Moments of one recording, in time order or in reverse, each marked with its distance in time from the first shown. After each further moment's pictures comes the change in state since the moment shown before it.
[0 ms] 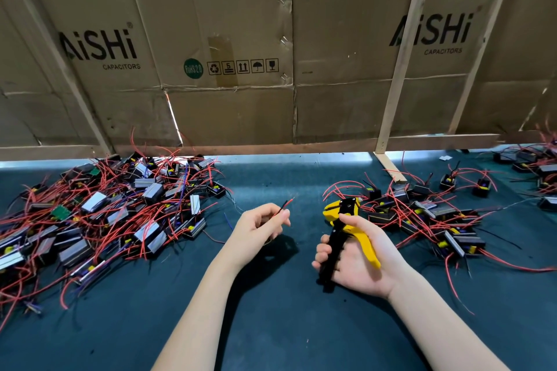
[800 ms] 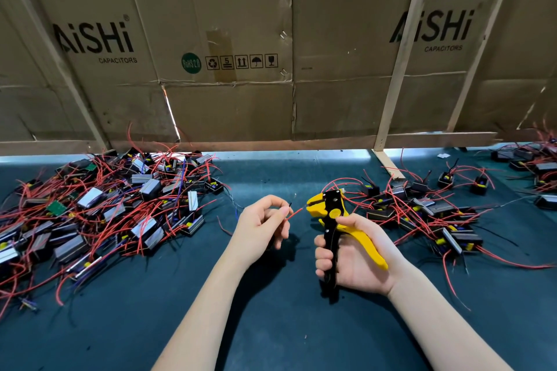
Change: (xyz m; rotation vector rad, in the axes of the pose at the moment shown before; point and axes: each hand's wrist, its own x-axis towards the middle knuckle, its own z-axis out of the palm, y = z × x) left_hand 0.002 0.004 0.014 -0.063 0.073 -0.004; right_hand -0.003 -0.002 -0.002 -0.105 -0.175 0.090
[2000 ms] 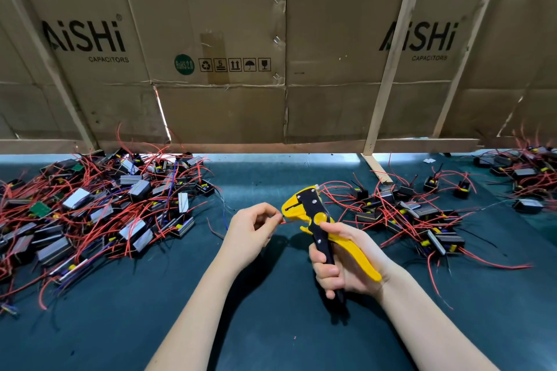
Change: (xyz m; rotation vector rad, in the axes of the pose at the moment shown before) left_hand -0.002 -0.002 0.001 0.194 0.061 0.035; right_hand -0.004 -0.001 0.002 -0.355 0.014 0.043
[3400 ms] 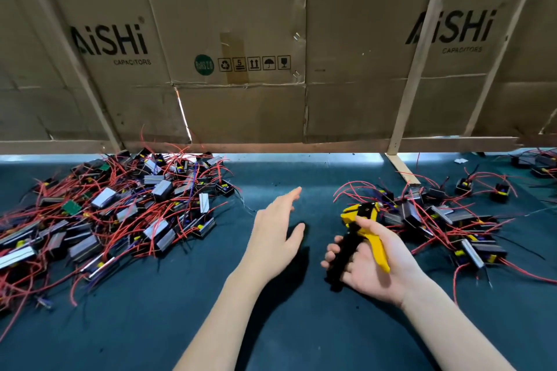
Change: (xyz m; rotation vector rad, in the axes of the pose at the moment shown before) left_hand -0.006 0.007 0.004 0.474 0.021 0.188; right_hand 0.011 0.001 0.005 0.496 0.304 -0.141
